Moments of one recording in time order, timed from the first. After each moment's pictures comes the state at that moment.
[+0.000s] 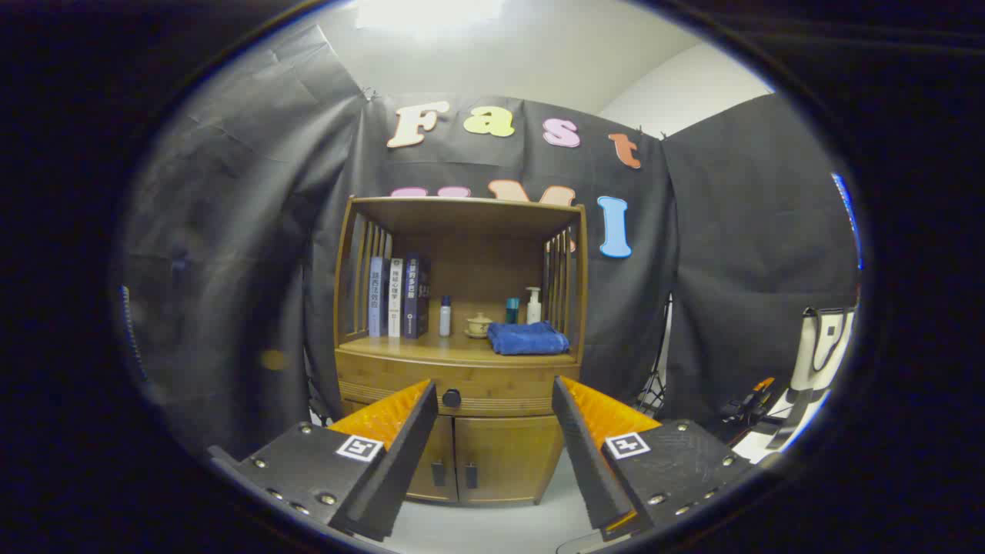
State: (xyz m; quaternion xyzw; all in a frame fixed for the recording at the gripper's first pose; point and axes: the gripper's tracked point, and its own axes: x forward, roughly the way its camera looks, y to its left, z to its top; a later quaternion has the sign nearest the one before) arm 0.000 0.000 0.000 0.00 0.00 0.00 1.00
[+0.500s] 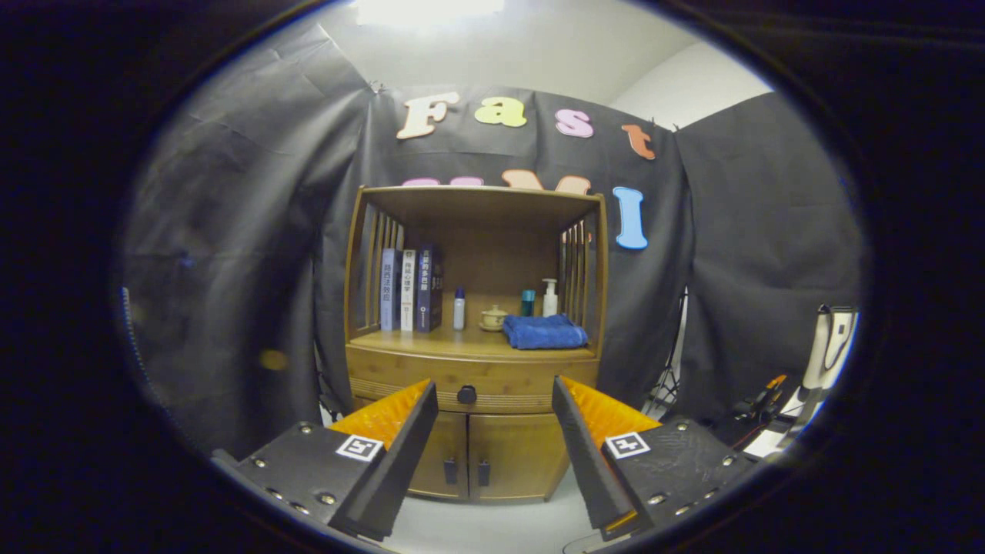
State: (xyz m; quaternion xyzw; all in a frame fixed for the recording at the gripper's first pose) arm 0.027 0.021 -0.003 0.01 0.01 0.02 1.00
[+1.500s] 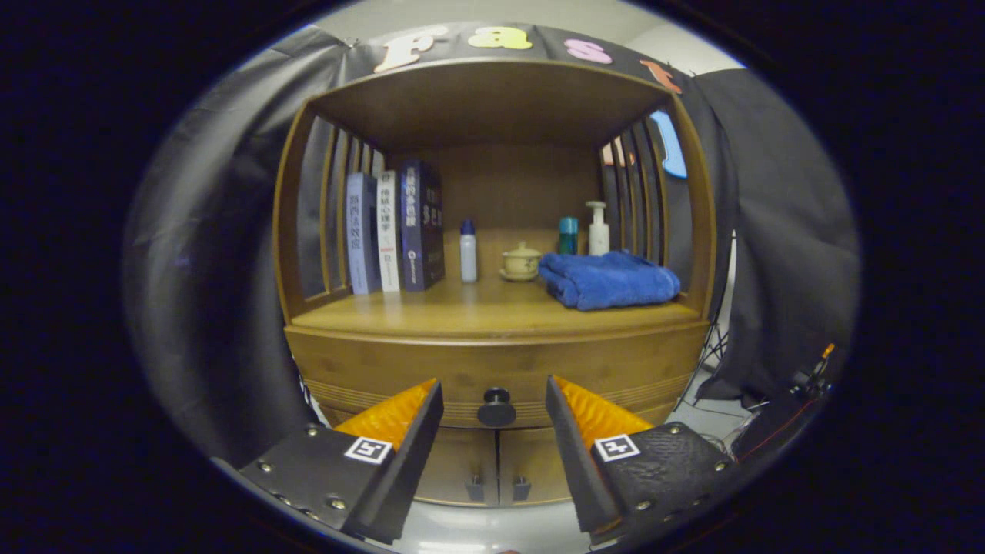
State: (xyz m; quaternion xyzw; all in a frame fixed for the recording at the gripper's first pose) arm 0.253 0.090 -0.127 0.03 0.14 0.06 0.99
